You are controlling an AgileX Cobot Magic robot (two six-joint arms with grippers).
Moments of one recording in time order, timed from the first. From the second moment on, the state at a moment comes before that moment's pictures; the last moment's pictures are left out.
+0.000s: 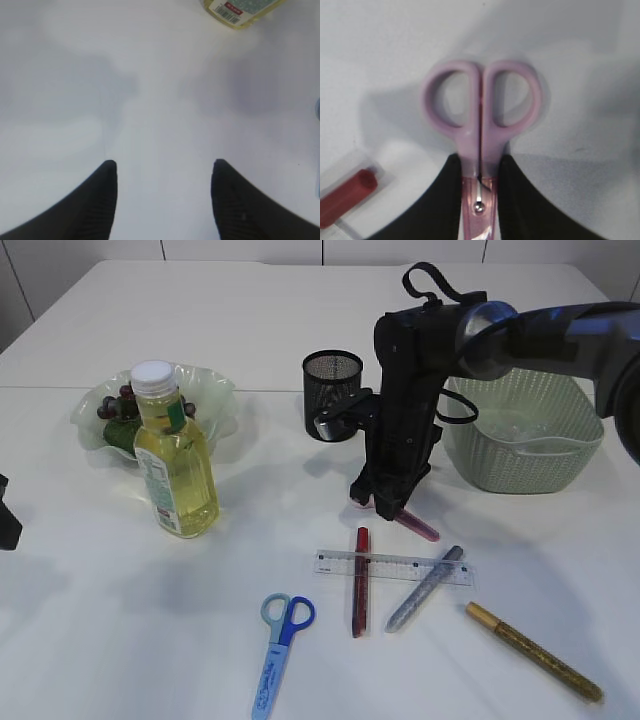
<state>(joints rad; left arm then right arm) -0.11 1.30 -0.81 -0.15 0.77 -0.07 0.38 2.40 -1.95 0.00 1.14 -0.42</state>
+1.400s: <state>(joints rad) -0.11 1.30 -0.81 -0.15 0.79 -0.07 0.28 2.41 -2.36 0.37 1.15 -0.41</state>
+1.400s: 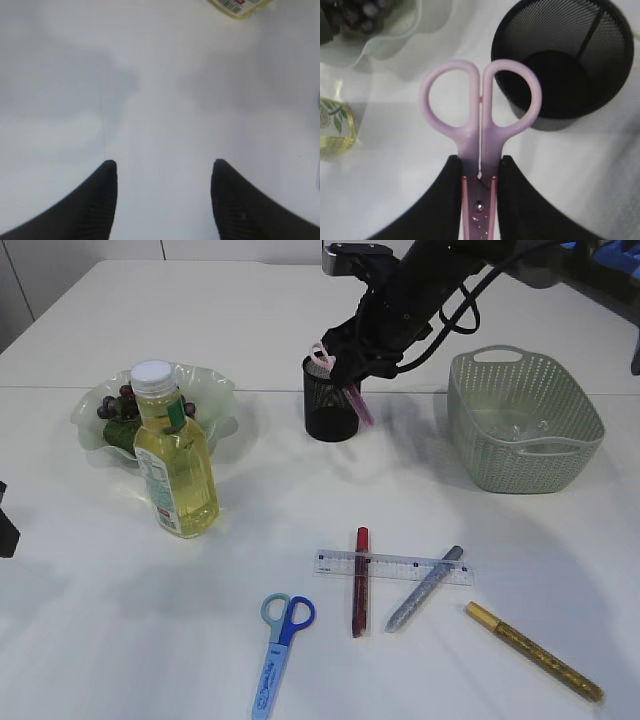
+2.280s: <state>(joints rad) -0.11 1.30 -0.81 -0.15 0.85 -0.07 0.26 2.52 -2.36 0.73 0.56 -0.73</state>
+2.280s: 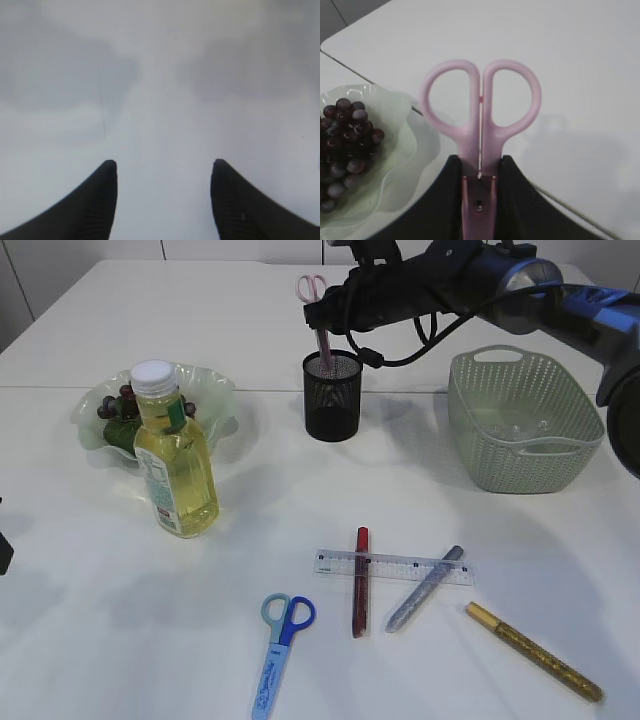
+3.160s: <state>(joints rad) -0.11 1.30 -0.81 -0.11 0.86 -0.07 0.25 2.57 -2.36 0.80 0.56 -0.86</state>
